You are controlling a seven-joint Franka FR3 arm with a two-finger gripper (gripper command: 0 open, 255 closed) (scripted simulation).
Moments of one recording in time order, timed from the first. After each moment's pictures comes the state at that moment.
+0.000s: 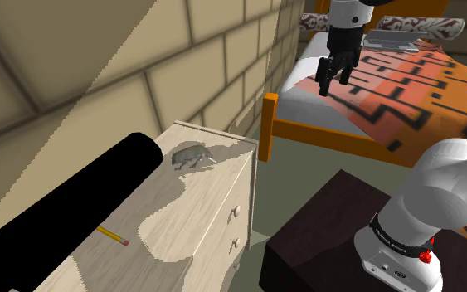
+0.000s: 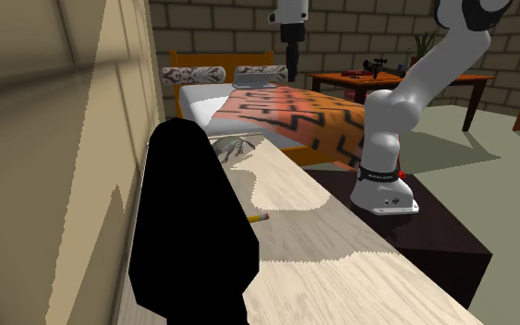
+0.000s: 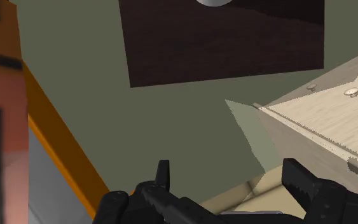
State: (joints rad) arm 0.00 -0.75 -0.05 -2.36 -0.12 1.56 0.06
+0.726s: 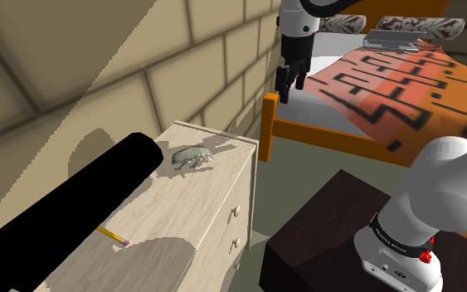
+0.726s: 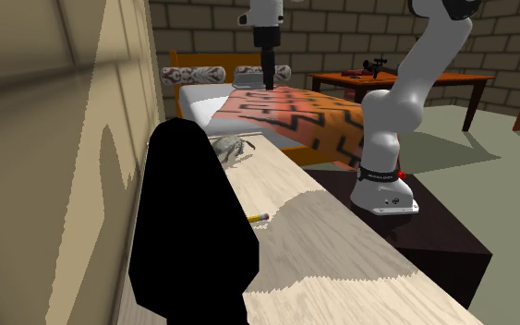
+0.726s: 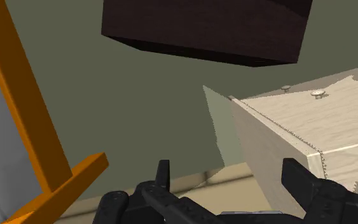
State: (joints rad) arm 0.12 -0.52 0.04 -2.24 -0.06 1.68 0.00
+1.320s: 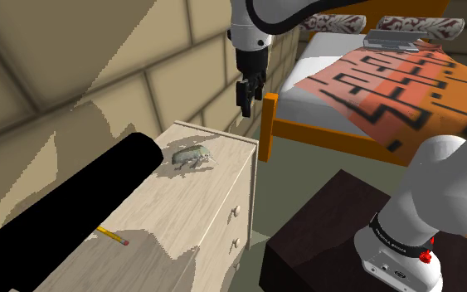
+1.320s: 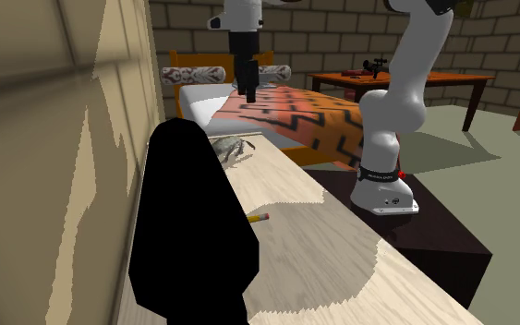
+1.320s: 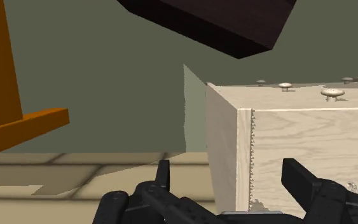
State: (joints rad) arm 0.23 -0.30 0.13 -2.09 -0.03 1.76 -0.06
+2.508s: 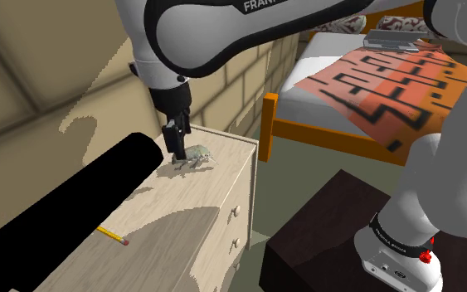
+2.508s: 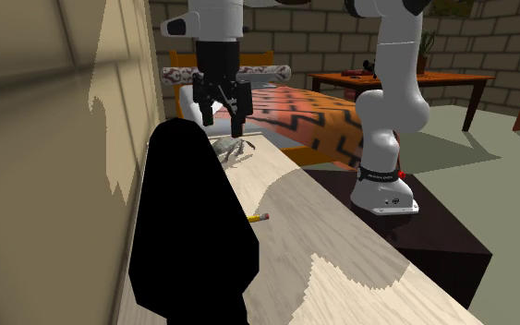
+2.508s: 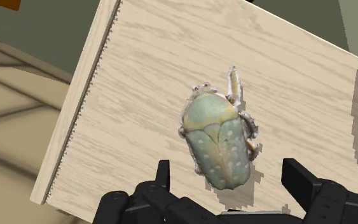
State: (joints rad) arm 0.40 0.07 0.32 -1.76 -0.07 1.81 -0.15
